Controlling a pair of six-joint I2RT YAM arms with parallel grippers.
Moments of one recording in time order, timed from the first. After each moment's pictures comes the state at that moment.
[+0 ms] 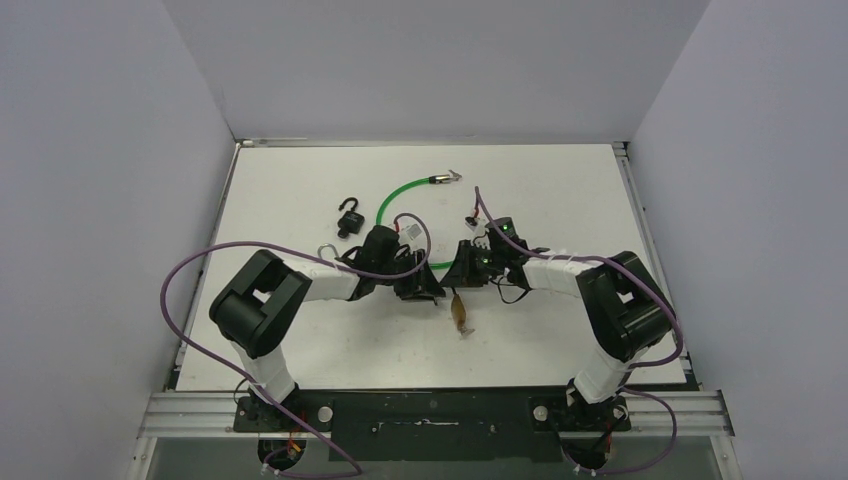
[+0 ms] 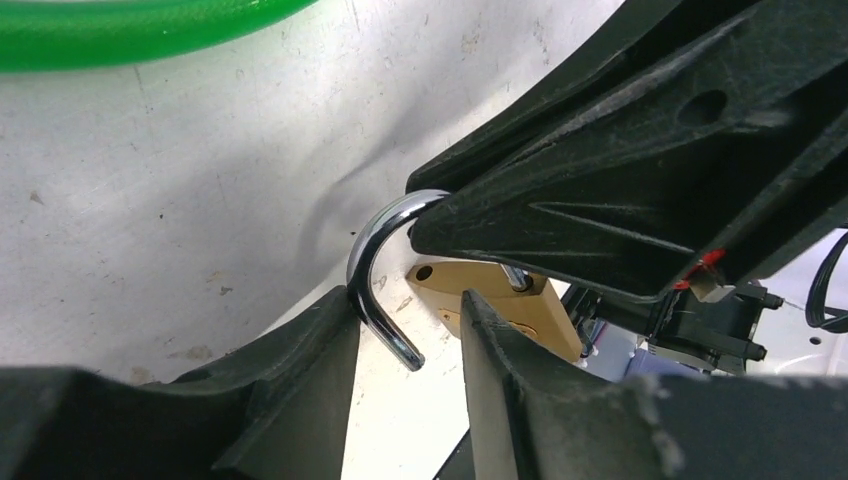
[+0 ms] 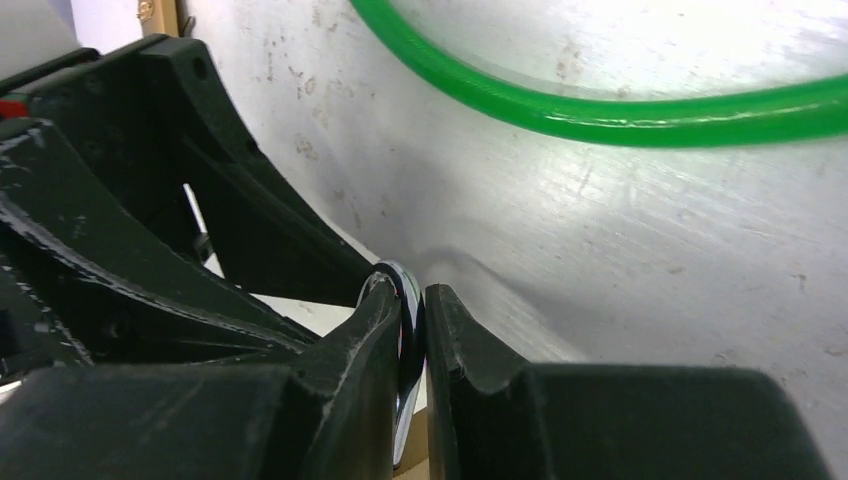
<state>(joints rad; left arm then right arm) -0.63 1.77 0.80 0.25 0.53 -0.83 0.49 1.70 0.80 0.08 -0.54 0.57</state>
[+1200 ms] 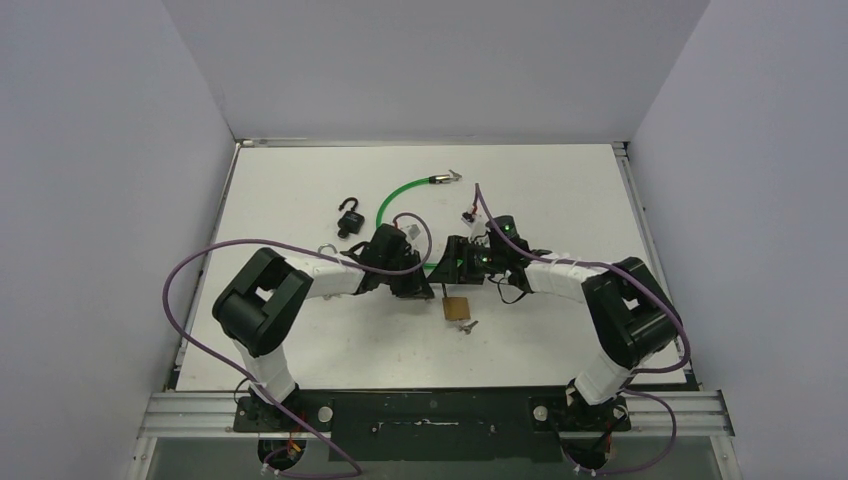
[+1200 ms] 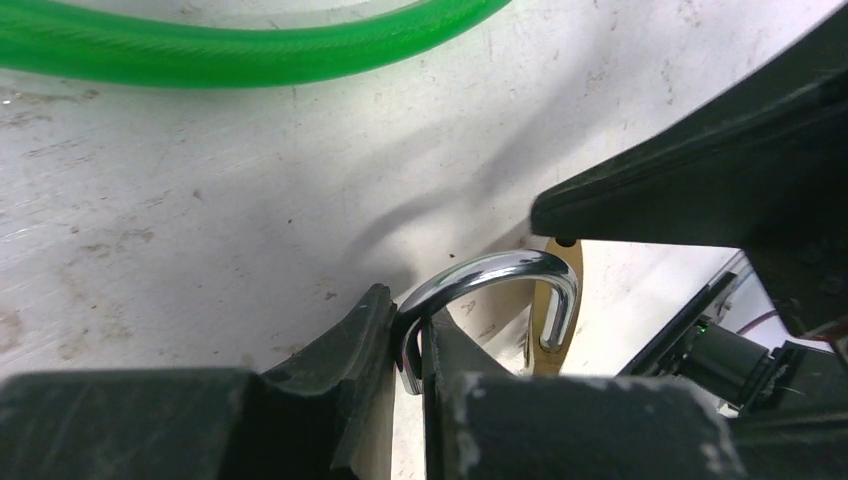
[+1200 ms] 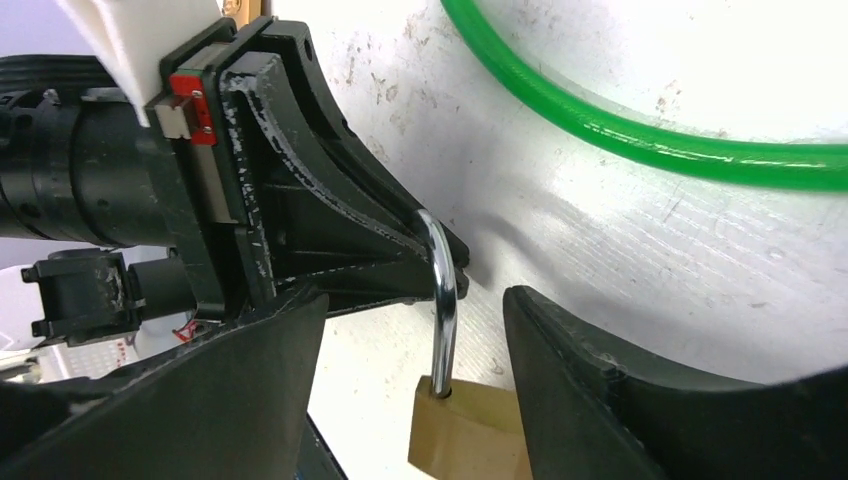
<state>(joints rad) -0.65 1.79 0.87 0.06 0.35 -0.75 0.50 1.67 0.78 0.18 -0.61 0.58</state>
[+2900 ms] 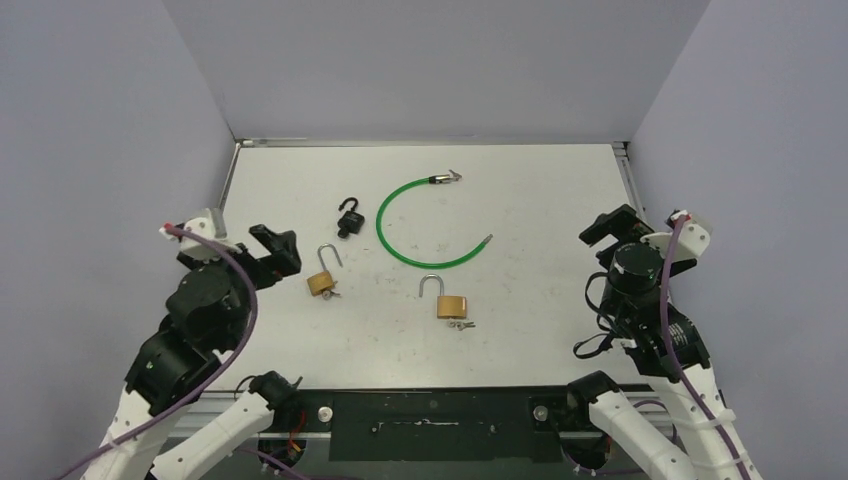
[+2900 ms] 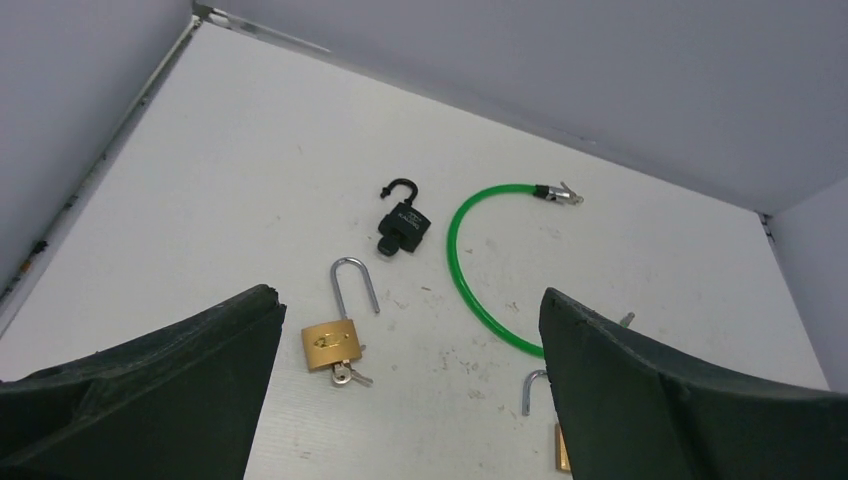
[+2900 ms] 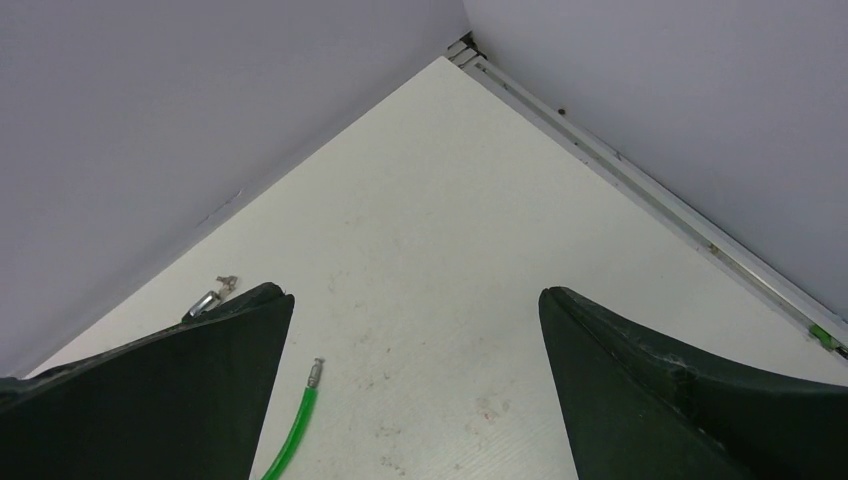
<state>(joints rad) -0.65 0.59 1.05 -0.67 -0.66 -0.47 0.38 0.64 0.94 -0.58 0.81 0.57</state>
